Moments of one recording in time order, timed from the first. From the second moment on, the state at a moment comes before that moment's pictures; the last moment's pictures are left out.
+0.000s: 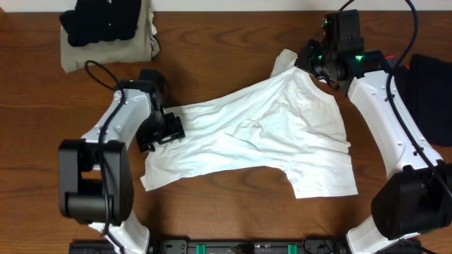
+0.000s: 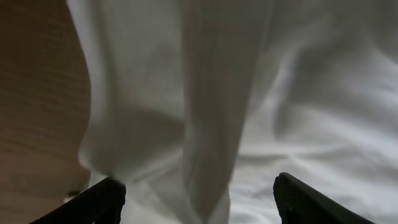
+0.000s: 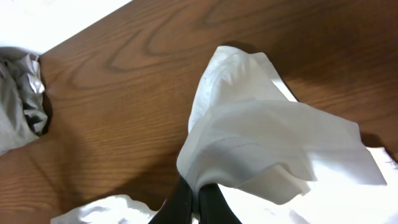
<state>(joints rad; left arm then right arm) -0.08 1.84 1.20 -1.05 0.11 -0.41 0.19 1.76 1.54 -0.67 -0.10 0.61</state>
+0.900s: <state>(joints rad) -0.04 1.87 1.31 -0.93 0.10 -0.40 0.19 1.76 1.54 -0.63 -0.02 0.61</state>
